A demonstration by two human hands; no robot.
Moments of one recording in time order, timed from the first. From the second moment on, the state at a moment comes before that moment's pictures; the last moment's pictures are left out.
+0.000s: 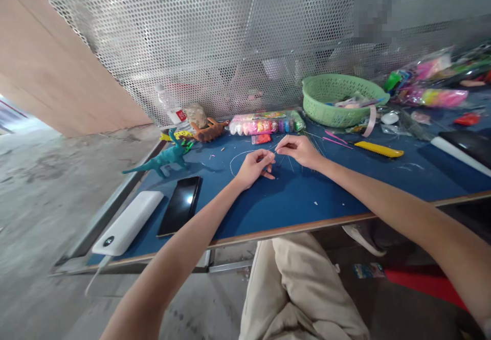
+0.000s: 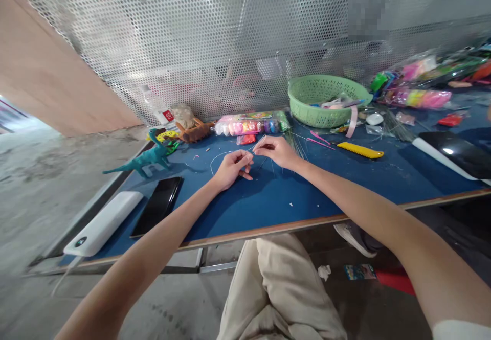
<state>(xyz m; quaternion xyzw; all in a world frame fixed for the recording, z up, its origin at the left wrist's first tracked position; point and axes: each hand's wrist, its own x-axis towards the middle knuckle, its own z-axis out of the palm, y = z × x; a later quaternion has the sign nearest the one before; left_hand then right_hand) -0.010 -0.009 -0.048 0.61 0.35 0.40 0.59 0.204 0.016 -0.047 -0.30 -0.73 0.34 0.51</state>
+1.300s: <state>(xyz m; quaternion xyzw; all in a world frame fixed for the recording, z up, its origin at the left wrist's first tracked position) -0.008 -0.010 -0.046 0.57 0.35 0.40 0.62 0.203 0.018 -0.045 -0.34 -0.73 0.29 0.53</state>
